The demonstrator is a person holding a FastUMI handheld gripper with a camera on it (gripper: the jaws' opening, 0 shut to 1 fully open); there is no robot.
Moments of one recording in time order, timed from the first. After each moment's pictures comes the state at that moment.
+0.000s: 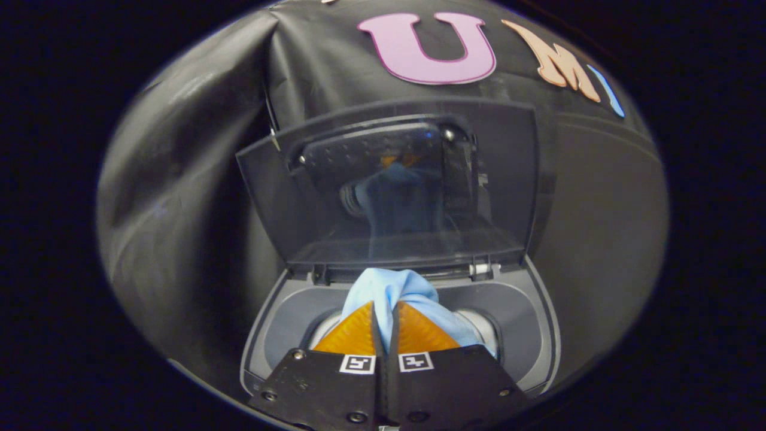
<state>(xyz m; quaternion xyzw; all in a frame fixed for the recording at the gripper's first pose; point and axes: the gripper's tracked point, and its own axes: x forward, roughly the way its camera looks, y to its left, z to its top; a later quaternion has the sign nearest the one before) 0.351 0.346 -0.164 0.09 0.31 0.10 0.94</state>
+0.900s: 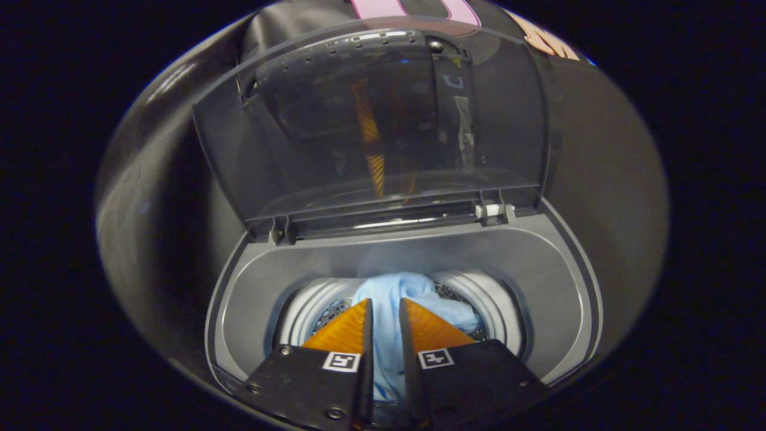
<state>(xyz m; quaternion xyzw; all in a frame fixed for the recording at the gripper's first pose) 0.345 0.347 -0.224 0.08 0.37 0.06 0.92</state>
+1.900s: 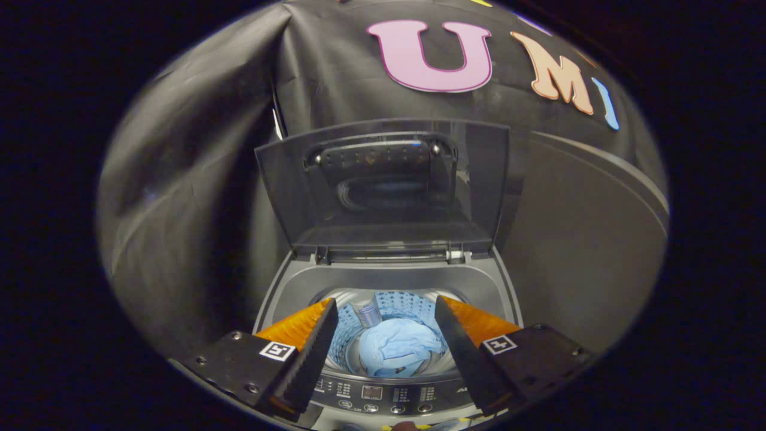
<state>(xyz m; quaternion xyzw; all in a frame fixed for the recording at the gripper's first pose) 0.302 0.330 -0.099 0.04 0.31 0.08 0.95</state>
